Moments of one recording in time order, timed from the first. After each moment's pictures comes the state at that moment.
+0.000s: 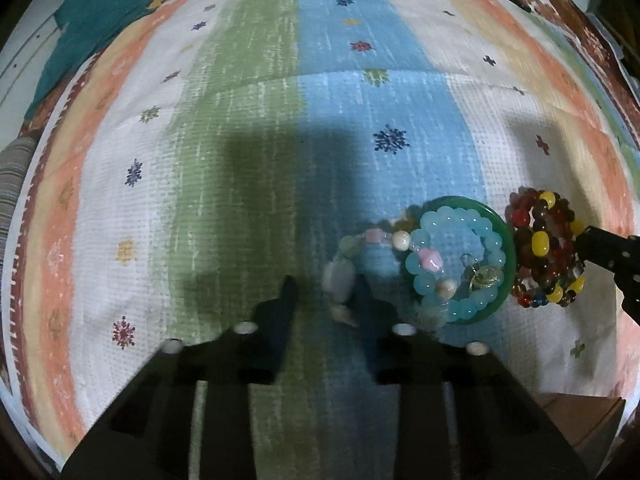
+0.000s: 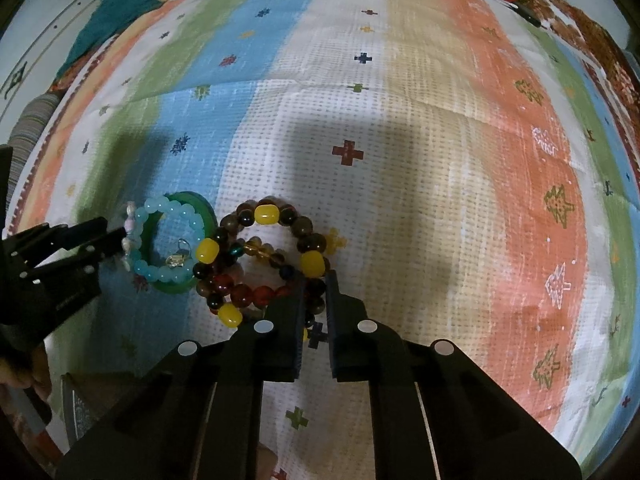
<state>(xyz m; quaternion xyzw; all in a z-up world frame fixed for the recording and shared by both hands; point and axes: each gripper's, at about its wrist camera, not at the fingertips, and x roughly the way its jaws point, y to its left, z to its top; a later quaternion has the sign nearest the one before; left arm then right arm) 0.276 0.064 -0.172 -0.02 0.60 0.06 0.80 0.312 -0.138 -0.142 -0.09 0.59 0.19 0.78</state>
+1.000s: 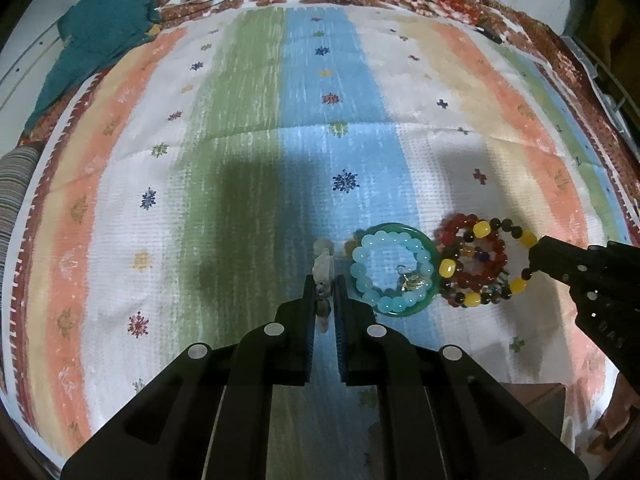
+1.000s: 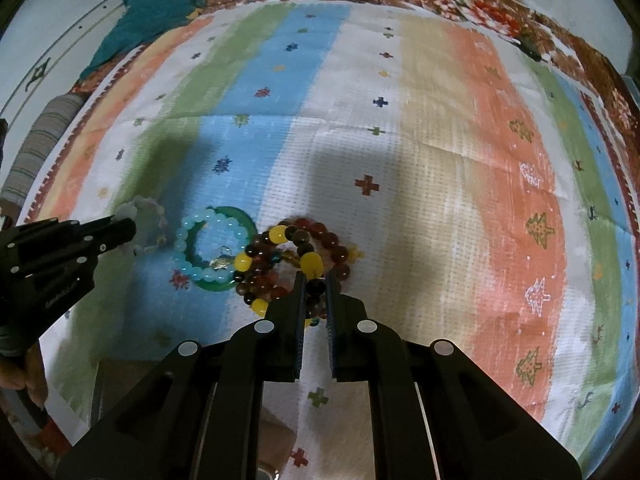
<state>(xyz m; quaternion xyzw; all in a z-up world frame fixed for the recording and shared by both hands) 0.240 0.063 -0.113 -0.05 0.55 0.03 0.83 0.289 -0.131 -0.099 -0.09 0.55 0.22 0.80</state>
